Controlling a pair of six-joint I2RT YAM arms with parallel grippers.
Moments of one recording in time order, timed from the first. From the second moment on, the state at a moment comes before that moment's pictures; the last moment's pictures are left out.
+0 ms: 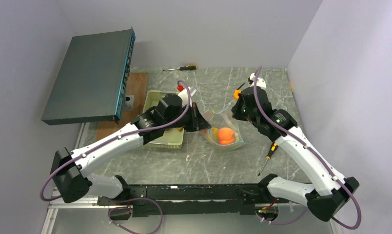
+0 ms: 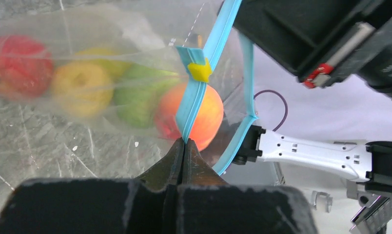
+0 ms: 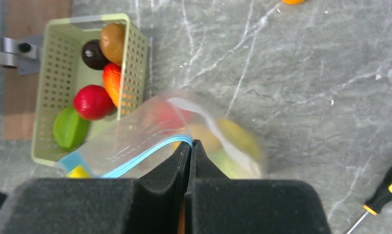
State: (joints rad) left arm -0.87 1.32 1.11 -0.20 0.25 -0.84; right arm 0.61 1.05 1.20 -0.73 0.31 0.61
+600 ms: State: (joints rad) left arm -0.82 1.22 1.07 -0.21 0.24 -0.90; right arm 0.58 1.03 1.27 -0.80 0.20 0.54
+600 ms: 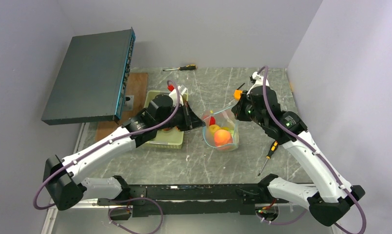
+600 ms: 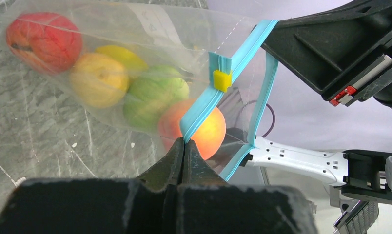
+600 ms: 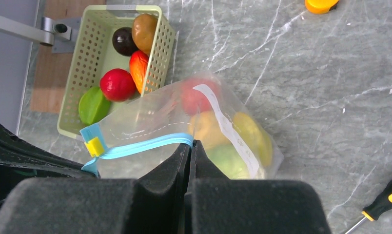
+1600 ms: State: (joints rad) left arm -0.83 1.22 0.98 -0.18 0.25 -0.93; right arm 0.66 1.11 1.15 -0.74 0.32 0.52
